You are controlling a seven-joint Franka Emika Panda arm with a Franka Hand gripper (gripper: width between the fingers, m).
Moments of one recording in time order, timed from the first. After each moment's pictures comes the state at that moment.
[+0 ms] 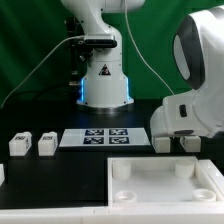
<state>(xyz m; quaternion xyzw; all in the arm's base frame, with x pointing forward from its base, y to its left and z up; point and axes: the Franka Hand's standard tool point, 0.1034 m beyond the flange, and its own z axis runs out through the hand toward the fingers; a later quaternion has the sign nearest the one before) 0.406 0.175 0.027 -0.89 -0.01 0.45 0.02</state>
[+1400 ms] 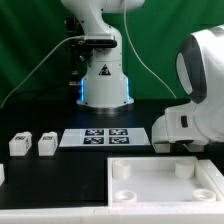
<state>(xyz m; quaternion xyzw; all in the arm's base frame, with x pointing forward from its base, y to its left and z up) 0.379 0.180 0.005 -0.89 -0.01 0.46 0.01</state>
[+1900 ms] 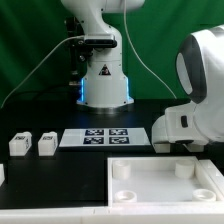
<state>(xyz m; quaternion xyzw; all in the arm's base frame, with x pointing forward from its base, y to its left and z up) 0.379 0.180 0.005 -0.89 -0.01 0.46 0.01</state>
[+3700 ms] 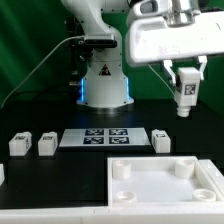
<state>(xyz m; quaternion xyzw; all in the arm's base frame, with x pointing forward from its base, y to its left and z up) 0.492 0.112 0.173 -0.97 -0.08 -0.21 0.04</state>
